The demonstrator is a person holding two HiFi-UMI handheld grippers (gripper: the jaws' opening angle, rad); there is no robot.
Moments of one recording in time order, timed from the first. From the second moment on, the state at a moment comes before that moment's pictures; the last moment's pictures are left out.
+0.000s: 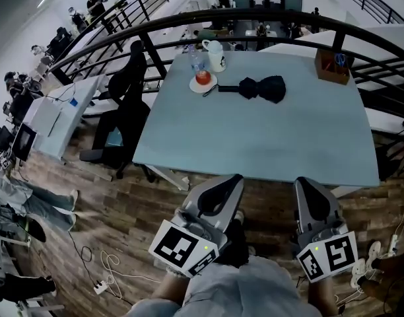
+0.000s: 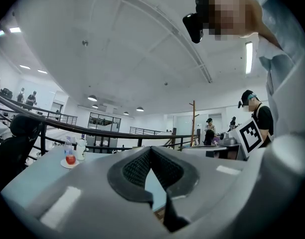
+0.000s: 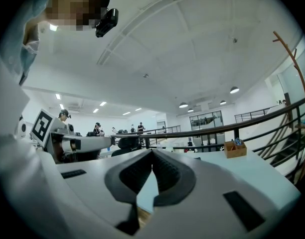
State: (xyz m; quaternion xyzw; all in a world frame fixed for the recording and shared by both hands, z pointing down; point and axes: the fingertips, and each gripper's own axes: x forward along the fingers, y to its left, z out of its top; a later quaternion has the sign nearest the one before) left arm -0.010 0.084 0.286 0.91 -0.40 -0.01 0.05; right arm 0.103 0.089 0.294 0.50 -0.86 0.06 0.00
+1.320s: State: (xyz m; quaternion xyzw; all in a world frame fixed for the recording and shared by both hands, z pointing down) left arm -0.058 -0.140 0.301 0.94 -0.33 -0.02 0.09; right arm 0.065 -0.100 0.293 0.59 -0.80 0.06 0.04
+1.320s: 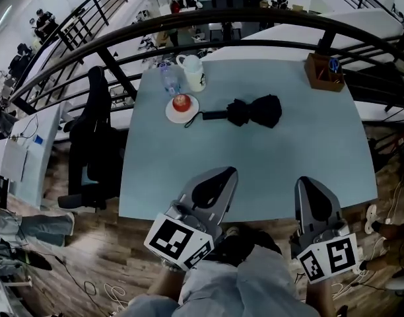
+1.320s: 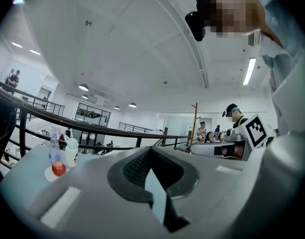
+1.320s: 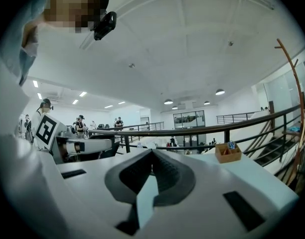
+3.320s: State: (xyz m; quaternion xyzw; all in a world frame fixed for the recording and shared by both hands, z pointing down) left arm 0.093 -0.405 0.504 0.90 -0.22 0.37 -0.01; right arm 0.203 -0.277 0.392 0.49 -0.85 0.17 0.07
